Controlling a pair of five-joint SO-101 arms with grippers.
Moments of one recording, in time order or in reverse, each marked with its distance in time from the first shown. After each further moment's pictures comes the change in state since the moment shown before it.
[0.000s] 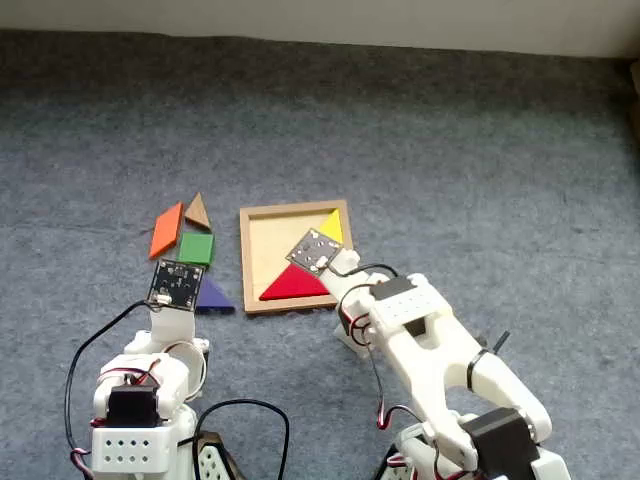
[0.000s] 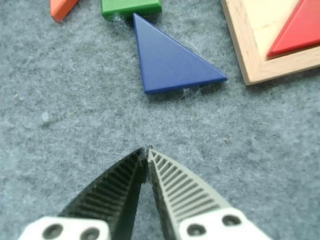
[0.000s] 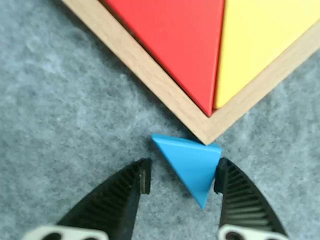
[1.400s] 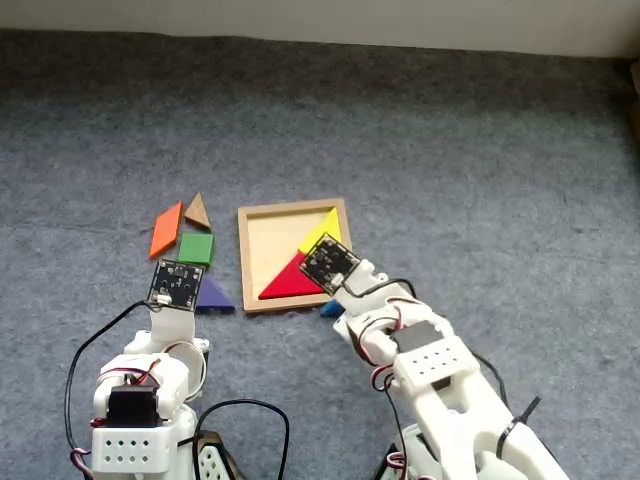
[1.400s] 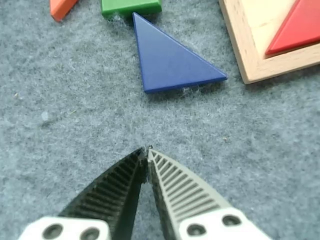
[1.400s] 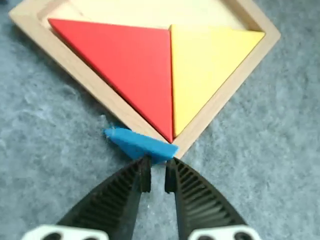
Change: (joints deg) left arm 0.0 0.0 0.0 0.0 0.0; right arm -0.4 -26.5 19.3 -19.2 -0.1
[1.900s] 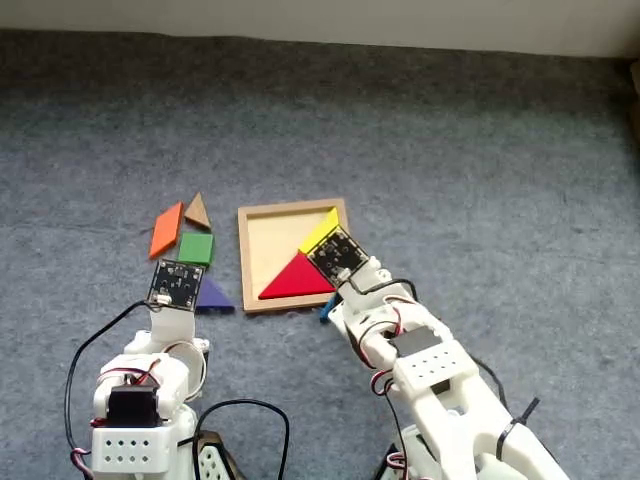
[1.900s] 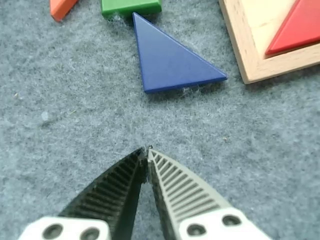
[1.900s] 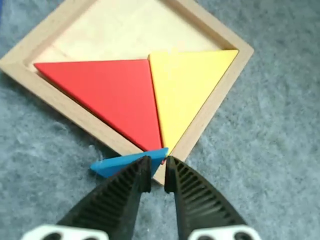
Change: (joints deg) left arm 0.0 0.0 0.0 0.0 0.0; right arm -0.2 -0.1 1.3 -6.1 -7.5
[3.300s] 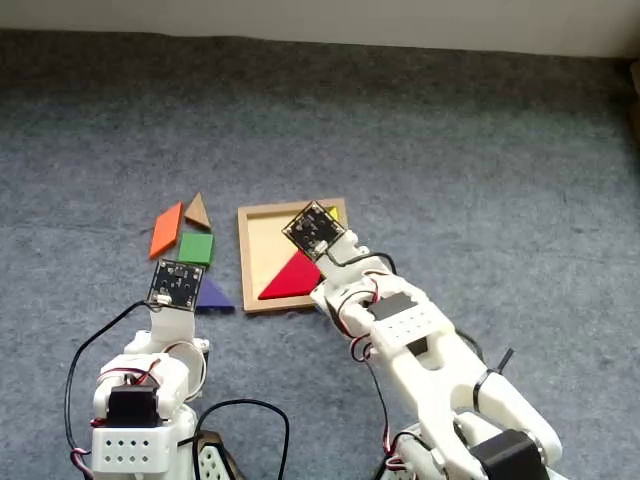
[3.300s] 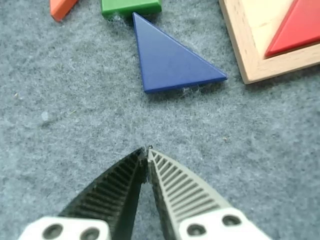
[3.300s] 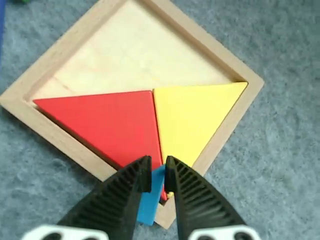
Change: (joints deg) left arm 0.0 0.0 0.0 0.0 0.0; right arm -2.7 16.4 -13.8 -0.3 -0.4
